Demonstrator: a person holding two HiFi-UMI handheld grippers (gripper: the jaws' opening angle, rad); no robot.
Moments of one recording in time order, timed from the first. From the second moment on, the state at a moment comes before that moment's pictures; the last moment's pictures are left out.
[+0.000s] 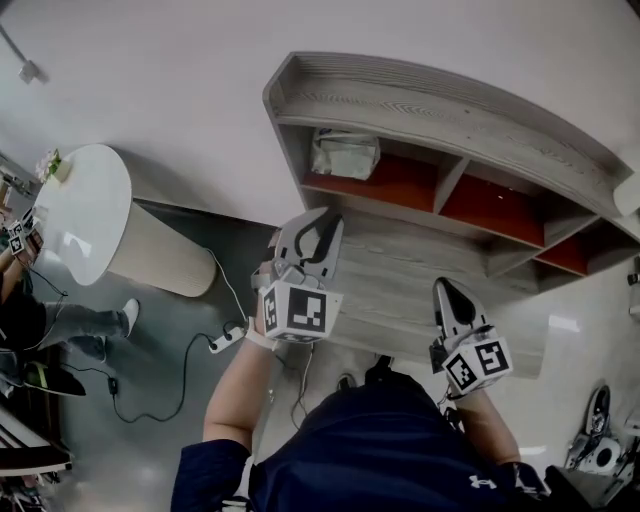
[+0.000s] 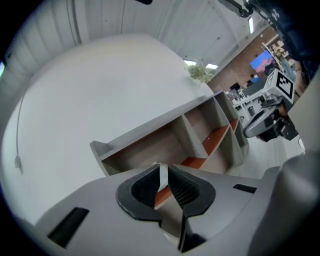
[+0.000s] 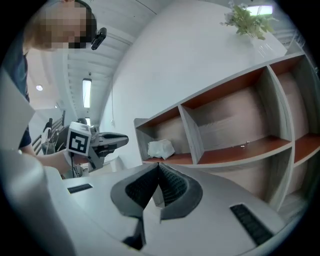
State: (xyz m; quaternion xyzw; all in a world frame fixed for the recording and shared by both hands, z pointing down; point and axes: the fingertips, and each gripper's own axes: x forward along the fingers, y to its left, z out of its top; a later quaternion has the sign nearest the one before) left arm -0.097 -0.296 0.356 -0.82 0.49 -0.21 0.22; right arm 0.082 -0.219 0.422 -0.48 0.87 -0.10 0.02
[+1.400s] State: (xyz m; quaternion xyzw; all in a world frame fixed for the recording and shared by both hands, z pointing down) left arm -0.164 -0.173 0.357 -0.84 0.53 0.03 0.03; right arm 0.029 -0.202 0.340 -0.46 0.88 0.02 0.04
